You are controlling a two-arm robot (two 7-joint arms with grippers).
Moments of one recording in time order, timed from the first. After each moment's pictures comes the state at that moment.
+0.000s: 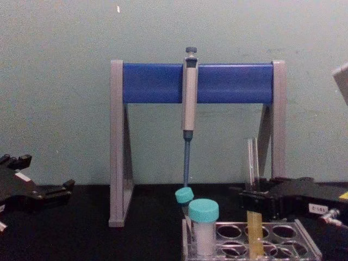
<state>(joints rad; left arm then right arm) -0.20 0.60 0.45 -1.41 -0.25 -0.12 0.03 0.27 0.42 -0.44 -1.47 0.40 0.17 0.38</state>
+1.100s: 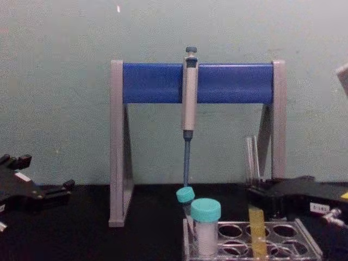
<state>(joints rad) -0.20 0.60 0.45 -1.41 -0.25 -0.12 0.03 0.26 0.42 -0.43 -1.47 0.40 0.15 0.38</state>
